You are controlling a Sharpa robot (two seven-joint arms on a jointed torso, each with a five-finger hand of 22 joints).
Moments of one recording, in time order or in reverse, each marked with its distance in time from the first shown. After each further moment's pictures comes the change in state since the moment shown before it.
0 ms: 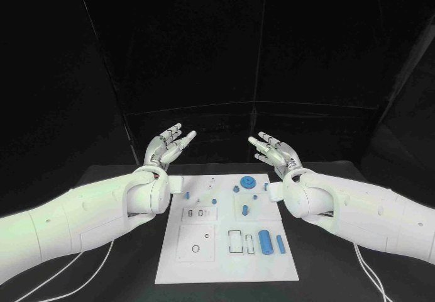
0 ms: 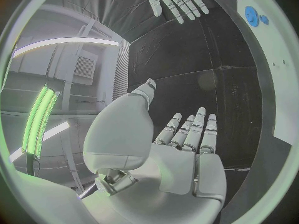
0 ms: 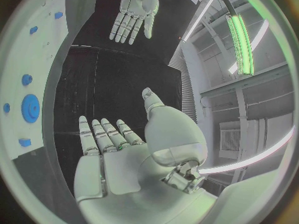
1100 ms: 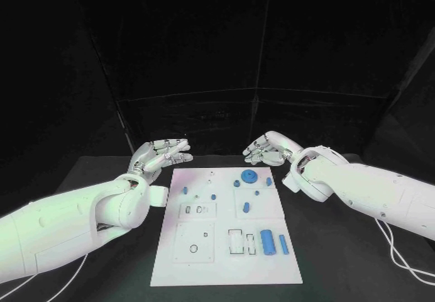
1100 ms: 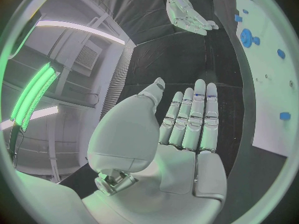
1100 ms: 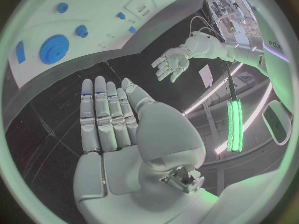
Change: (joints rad) left arm 0.012 -0.175 -0.001 0.175 -0.014 0.191 -0.021; left_hand 0.061 0.071 -0.027 -0.104 0.004 0.552 0.080 0.093 0.037 0.676 -0.041 0.135 0.037 0.575 -0.083 0.190 0.088 0.070 0.585 -0.041 0.197 0.086; right arm 0.104 -0.029 0.007 -0.081 -0.887 0.162 -0.168; right_hand 0.254 -0.031 0.144 -0.245 0.004 0.795 0.056 0.098 0.042 0.901 -0.123 0.112 0.041 0.970 -0.160 0.155 0.042 0.109 0.652 -0.093 0.292 0.109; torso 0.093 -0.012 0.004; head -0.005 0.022
